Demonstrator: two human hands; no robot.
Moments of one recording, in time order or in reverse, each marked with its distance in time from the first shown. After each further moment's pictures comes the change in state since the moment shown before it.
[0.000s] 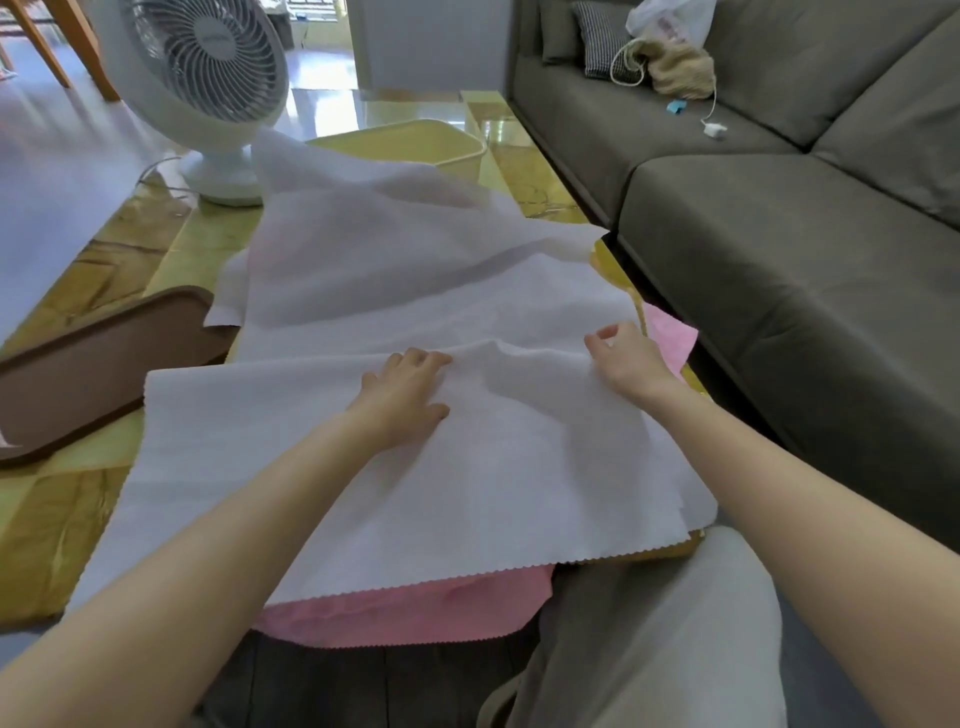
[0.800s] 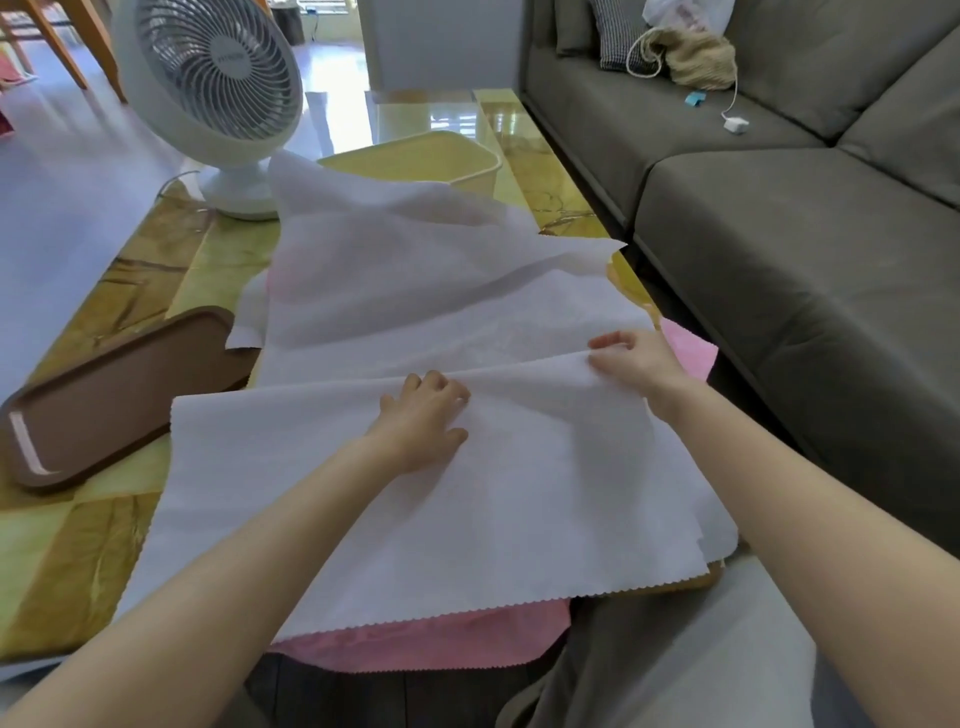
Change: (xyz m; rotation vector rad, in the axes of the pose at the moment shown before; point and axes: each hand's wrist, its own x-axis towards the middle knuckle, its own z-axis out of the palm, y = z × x) left_hand 0.005 -0.002 -0.005 0.031 -0.067 0.009; right_hand 0.008 -0.024 -0.013 0.274 -0.076 0.063
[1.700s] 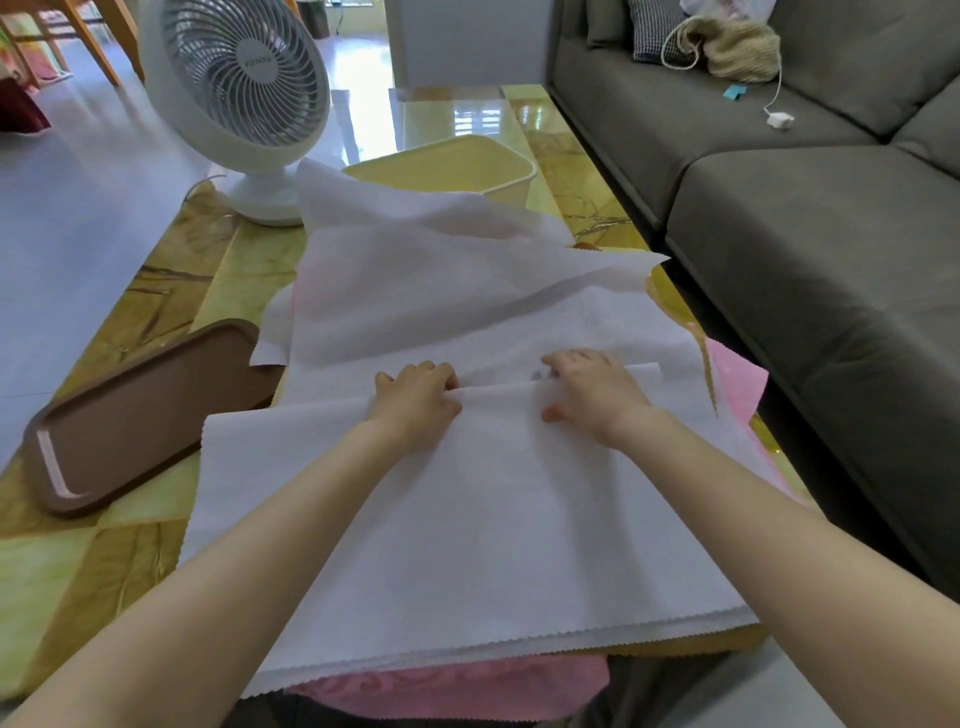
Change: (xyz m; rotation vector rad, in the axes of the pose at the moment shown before) left_hand 0.038 -0.037 -0.022 -0.024 0.096 -0.120; right_hand 0.032 -0.017 0.067 -0.906 -0.175 -0.509
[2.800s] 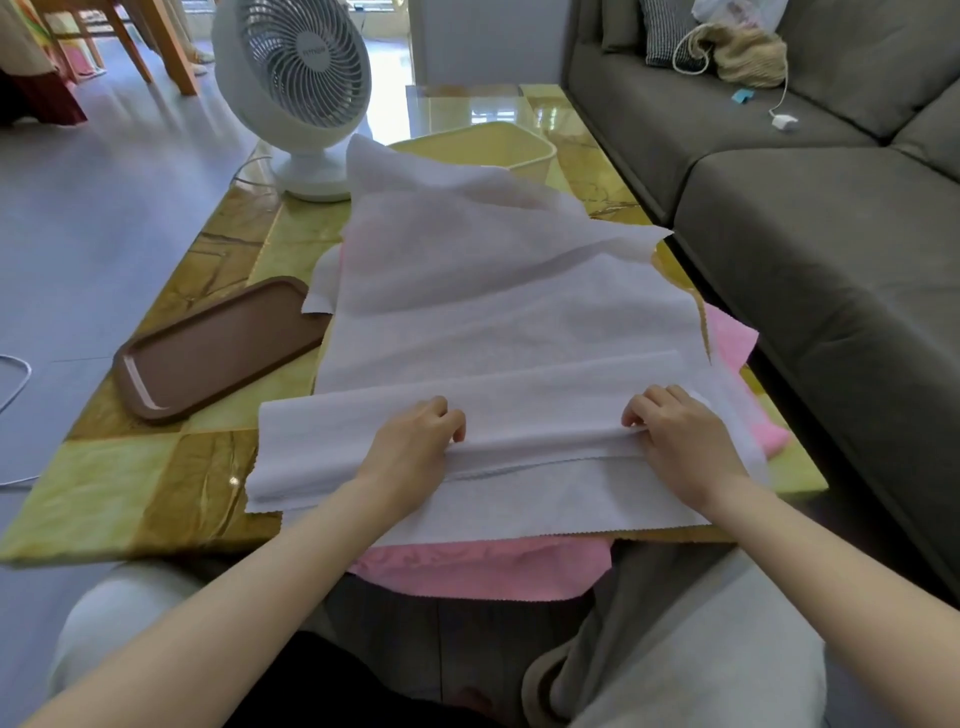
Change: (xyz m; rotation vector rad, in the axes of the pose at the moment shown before) left_hand -0.143 -0.013 0.027 0.039 0.169 0.204; right_hand -0.140 0.026 0.047 -0.080 0.442 -0.100
